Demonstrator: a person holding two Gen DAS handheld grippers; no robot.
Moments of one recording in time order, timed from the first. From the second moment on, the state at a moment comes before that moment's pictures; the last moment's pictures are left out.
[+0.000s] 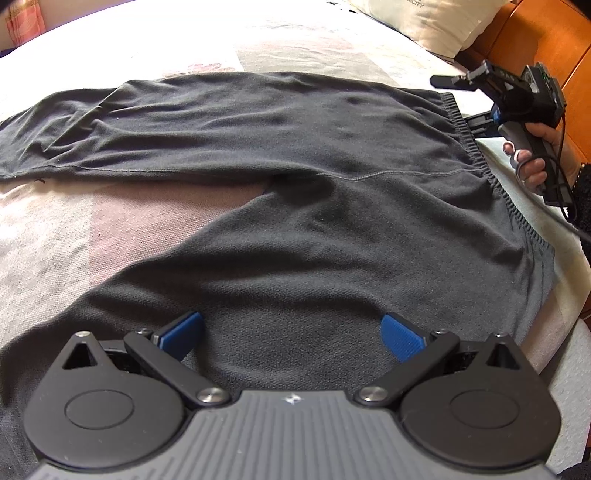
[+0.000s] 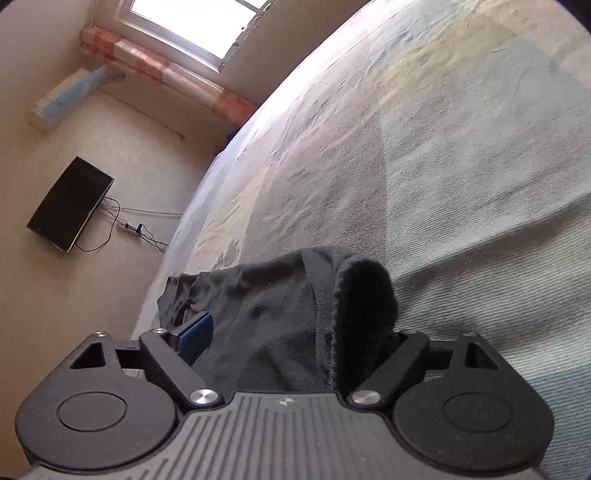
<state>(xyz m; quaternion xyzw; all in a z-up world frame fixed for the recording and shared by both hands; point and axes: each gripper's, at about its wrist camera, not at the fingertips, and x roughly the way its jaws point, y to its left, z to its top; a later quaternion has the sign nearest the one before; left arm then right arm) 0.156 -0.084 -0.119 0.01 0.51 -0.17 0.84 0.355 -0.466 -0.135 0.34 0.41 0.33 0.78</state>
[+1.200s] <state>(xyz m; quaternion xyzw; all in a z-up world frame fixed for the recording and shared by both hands) 0.157 -0.084 -0.120 0.02 0.51 -0.17 0.84 0.370 -0.443 -0.130 0.43 0.42 0.29 0.75</state>
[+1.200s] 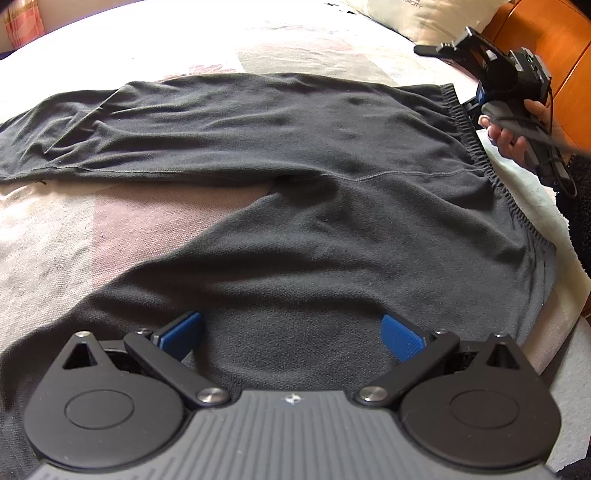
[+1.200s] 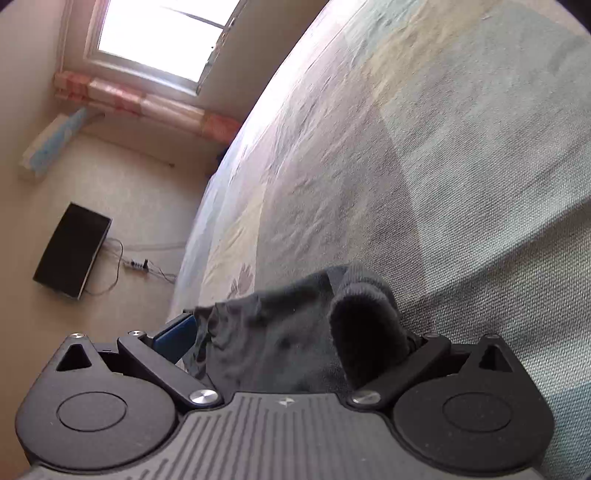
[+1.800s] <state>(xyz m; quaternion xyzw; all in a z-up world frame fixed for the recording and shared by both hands) 0.156 -0.082 -0.120 0.02 0.51 -0.17 0.84 0.377 -0.434 -0.128 0.36 0.46 0.34 0.74</state>
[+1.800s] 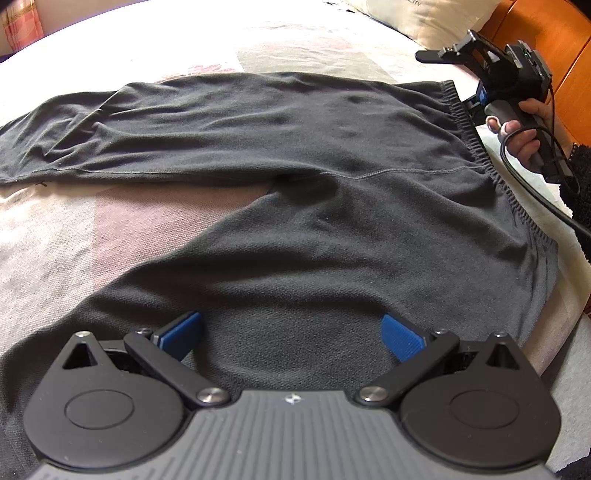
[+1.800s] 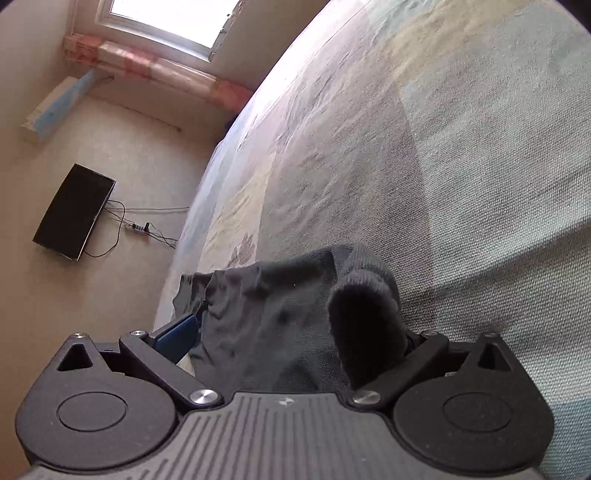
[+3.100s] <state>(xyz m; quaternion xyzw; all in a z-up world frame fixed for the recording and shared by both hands) 0.163 -0.075 -0.121 0.02 0.51 -0.17 0.85 0.353 -0.432 -0.125 0.26 0.45 0.26 0.81</state>
